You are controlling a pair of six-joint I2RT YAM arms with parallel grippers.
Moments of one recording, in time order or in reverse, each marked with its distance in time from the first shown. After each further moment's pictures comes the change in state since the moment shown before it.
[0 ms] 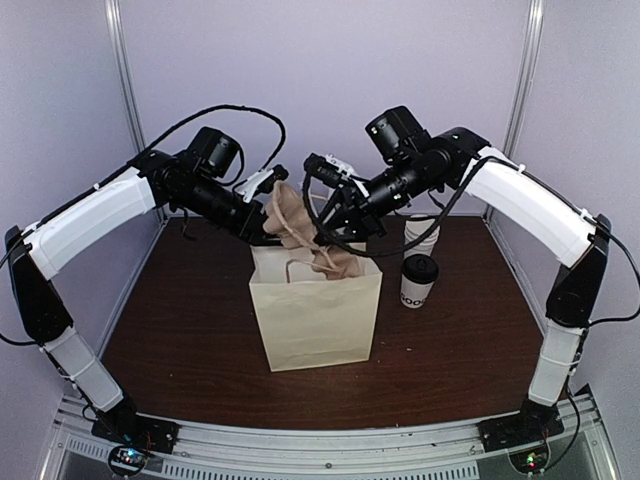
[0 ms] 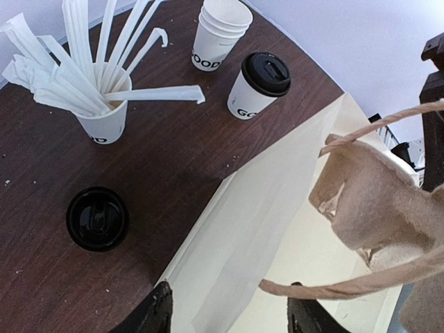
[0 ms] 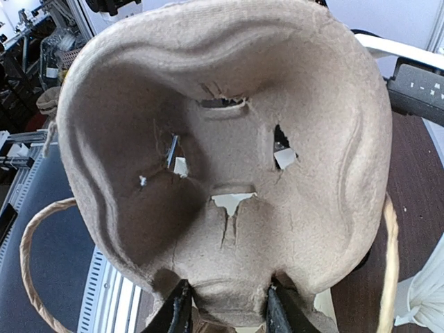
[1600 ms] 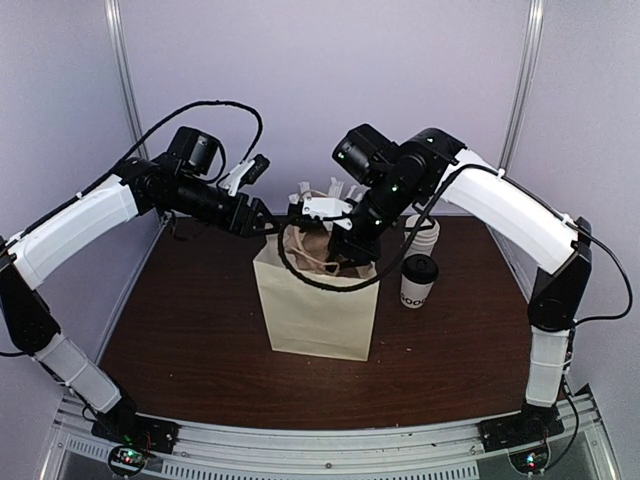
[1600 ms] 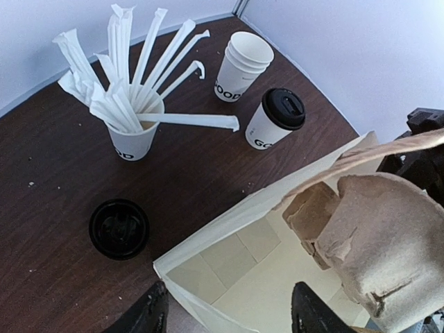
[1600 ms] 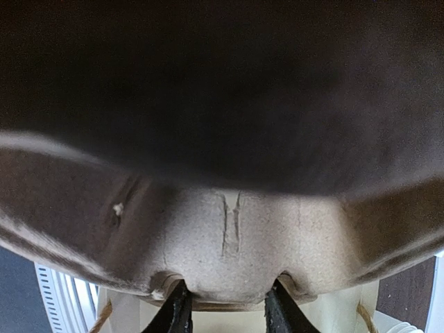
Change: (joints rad) left arm 0.050 -0.104 -0.110 0.135 -0.031 -0.065; right arm 0.140 0.093 0.158 -0.319 0.576 -0.016
